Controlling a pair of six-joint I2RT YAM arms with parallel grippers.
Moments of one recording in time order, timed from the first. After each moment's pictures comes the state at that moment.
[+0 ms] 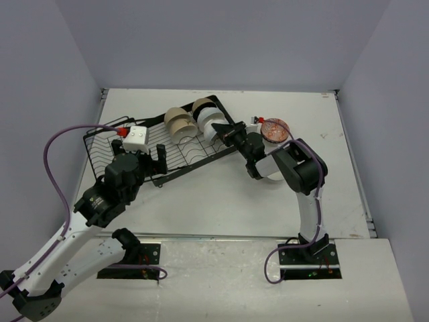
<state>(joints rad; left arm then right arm) -0.68 0.70 0.87 -0.48 -0.55 -0.17 0.53 2.13 0.96 1.23 -0.05 1.48</state>
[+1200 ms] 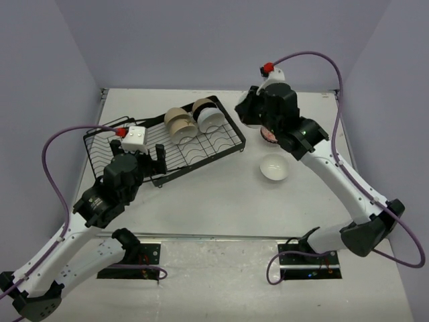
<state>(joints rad) -0.68 0.69 0.87 -0.47 -0.55 -0.17 0.63 1.41 1.53 -0.32 0.10 0.55</state>
